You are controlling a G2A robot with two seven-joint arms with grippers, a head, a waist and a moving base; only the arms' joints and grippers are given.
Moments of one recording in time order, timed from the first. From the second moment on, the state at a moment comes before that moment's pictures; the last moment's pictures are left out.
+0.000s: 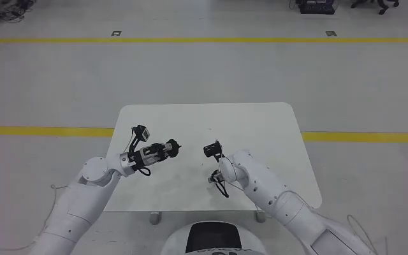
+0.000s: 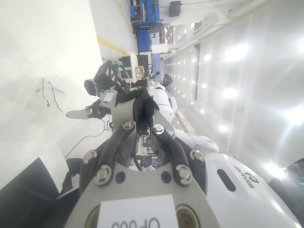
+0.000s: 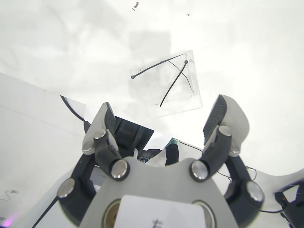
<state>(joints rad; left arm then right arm) 1.39 -0.95 -1.20 -1.41 -0.62 -0.26 -0.97 -1.12 -1.39 0.72 -1.39 -1.09 0.34 1.29</state>
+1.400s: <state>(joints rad) 1.39 -0.95 -1.20 -1.41 -0.62 -0.26 -0.97 -1.18 -1.43 0.77 -1.32 -1.16 0.34 1.21</state>
